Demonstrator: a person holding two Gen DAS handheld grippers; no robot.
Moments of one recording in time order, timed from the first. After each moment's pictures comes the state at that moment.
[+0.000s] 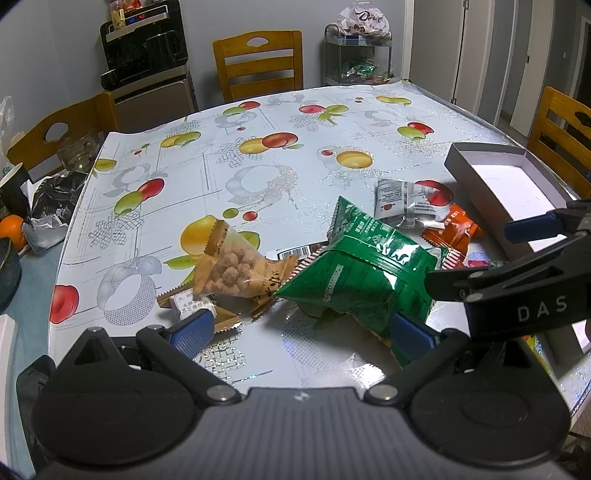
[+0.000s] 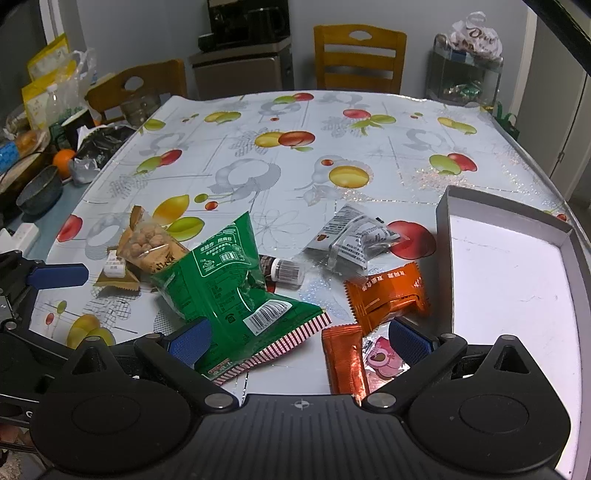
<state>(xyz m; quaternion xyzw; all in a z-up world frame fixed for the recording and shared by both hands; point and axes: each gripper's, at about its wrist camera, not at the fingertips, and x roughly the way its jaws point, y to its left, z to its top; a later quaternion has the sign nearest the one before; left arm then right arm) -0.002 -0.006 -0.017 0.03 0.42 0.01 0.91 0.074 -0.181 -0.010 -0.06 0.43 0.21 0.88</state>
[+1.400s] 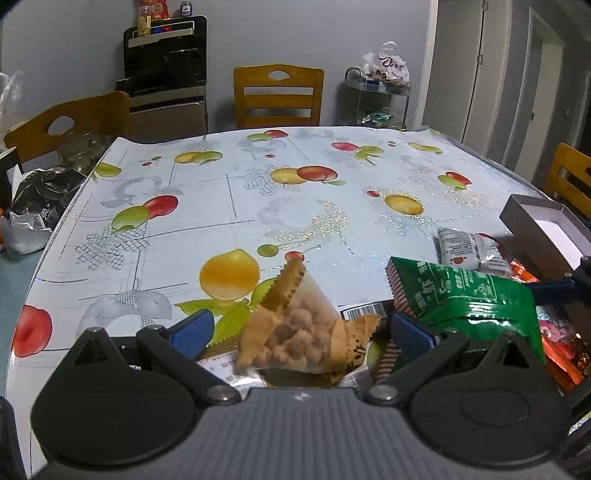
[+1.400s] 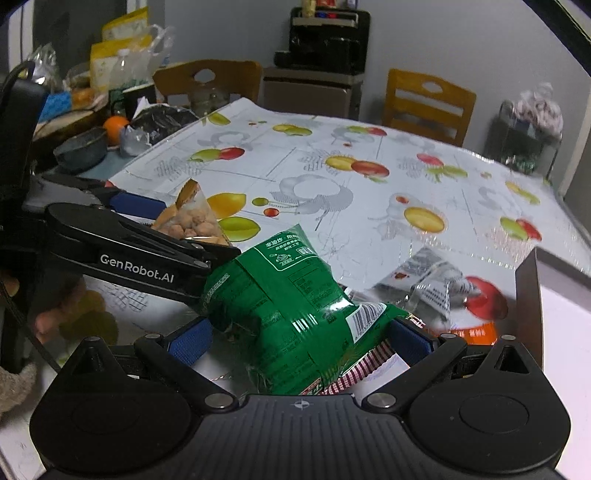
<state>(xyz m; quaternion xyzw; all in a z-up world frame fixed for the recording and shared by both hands) 0.053 0.066 -0.069 -0.03 0.34 0.00 0.94 0.070 -0.131 -0.053 -0.14 0.33 0.30 0.89</state>
